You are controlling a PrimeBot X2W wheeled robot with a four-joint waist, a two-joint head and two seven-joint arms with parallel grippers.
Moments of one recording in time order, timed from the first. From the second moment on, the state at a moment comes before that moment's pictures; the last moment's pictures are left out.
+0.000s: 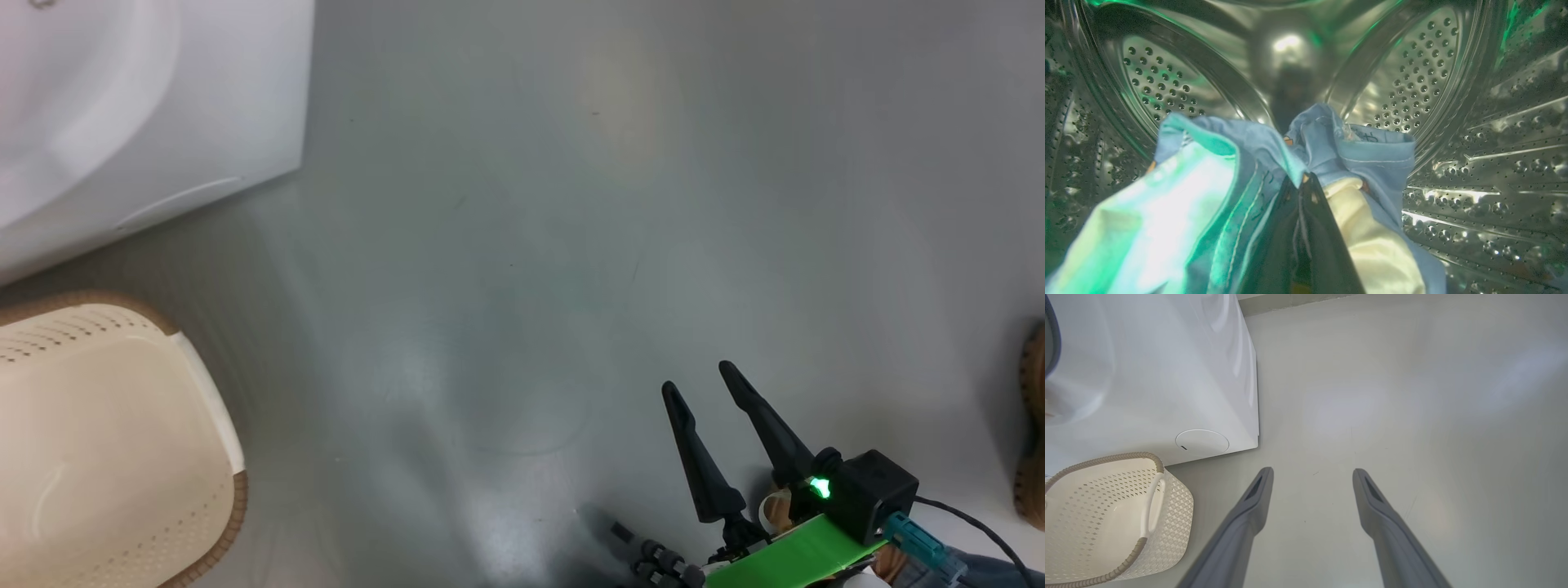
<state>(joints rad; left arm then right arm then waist) -1.21 0.52 0.13 0.79 -0.28 -0.13 -0.26 -0.05 -0.04 0.21 0.01 0.26 0.12 -0.26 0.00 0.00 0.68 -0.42</state>
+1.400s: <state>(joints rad) -1.25 0.41 0.06 0.96 -0.15 -0.03 -0.26 -0.07 -0.04 0.21 0.07 0.28 0.12 -0.26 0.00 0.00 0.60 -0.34</state>
